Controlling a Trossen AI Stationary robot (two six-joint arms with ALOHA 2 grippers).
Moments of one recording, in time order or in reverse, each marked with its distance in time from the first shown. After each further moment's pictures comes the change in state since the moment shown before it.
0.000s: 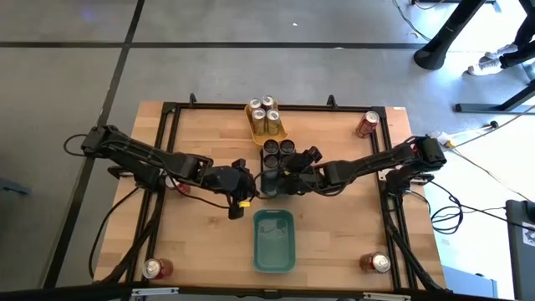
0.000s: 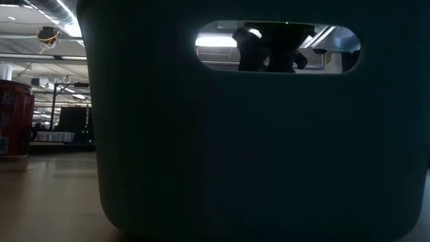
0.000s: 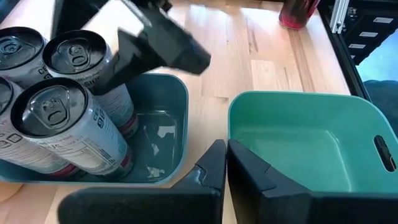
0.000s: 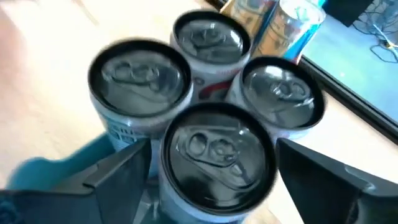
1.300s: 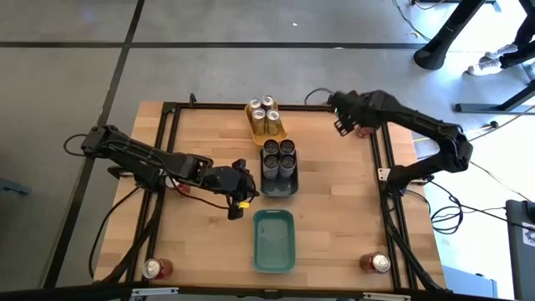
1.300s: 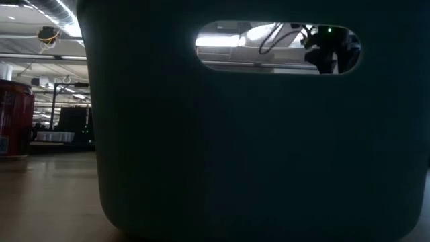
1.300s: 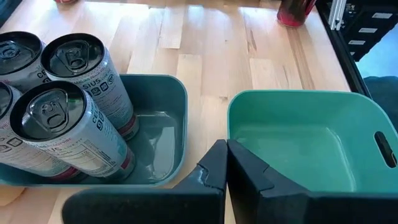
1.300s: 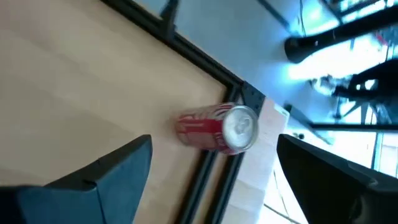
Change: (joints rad) left arm 0.000 0.000 0.000 -0.001 0.000 0.023; right arm -0.676 -0.299 0.168 -0.917 -0.133 -0.162
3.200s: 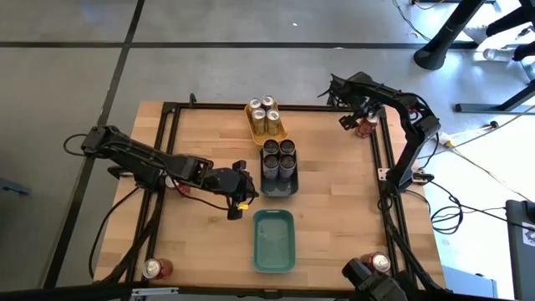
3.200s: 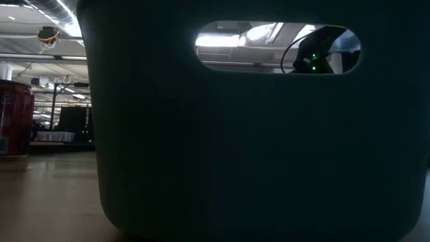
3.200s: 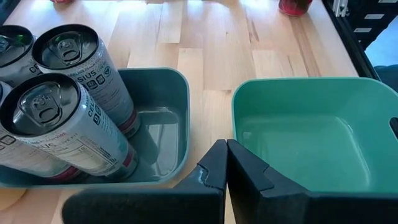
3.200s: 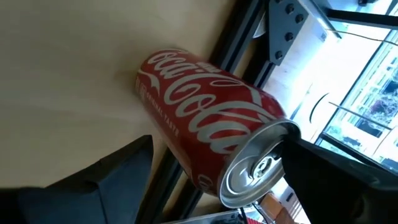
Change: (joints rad) left arm 0.003 0.000 -0.059 0.057 0.000 0.044; right arm -0.437 0.417 -0.004 0.024 -0.194 -0.240
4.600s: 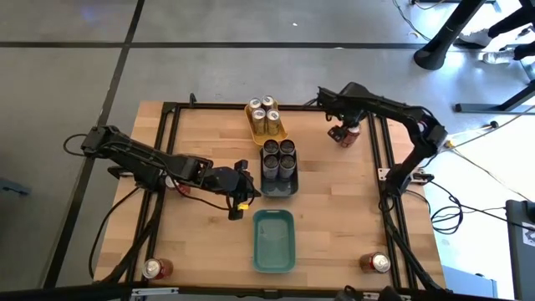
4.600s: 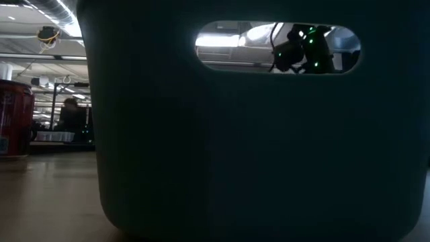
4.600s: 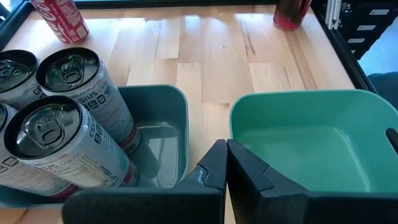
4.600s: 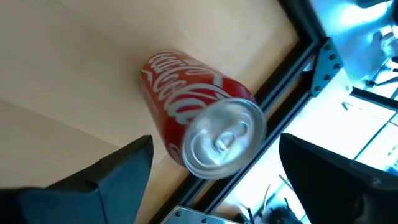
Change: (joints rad) left arm 0.000 0.000 0.000 0.048 0.000 0.033; right arm 0.269 -0.129 0.008 -0.030 -0.083 -0.033
